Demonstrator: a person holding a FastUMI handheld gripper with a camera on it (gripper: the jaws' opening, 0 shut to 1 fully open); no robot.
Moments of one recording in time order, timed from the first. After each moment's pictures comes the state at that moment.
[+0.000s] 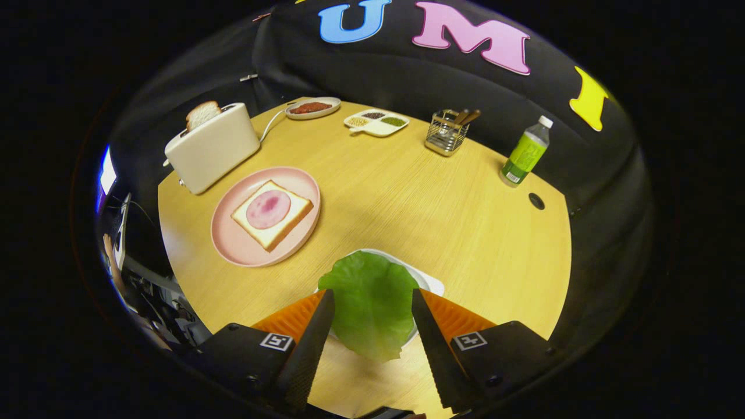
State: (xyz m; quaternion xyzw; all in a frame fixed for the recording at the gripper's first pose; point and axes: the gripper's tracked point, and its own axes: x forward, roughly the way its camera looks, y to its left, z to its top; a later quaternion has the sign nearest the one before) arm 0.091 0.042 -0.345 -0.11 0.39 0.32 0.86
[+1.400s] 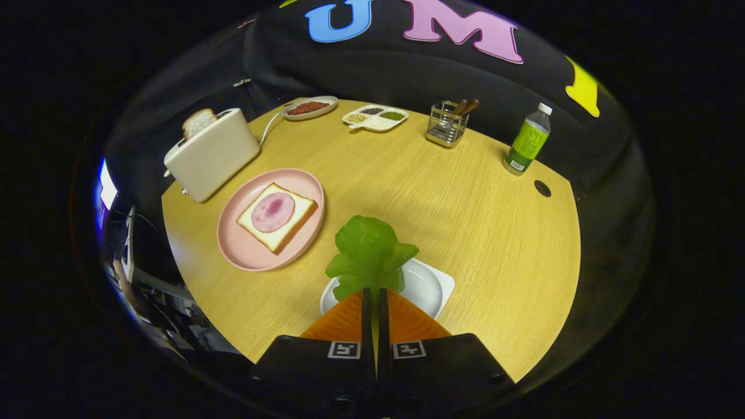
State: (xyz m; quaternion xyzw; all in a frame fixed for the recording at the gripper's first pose) arm 0.083 0.050 -0.306 -0.06 0.38 0.31 0.87
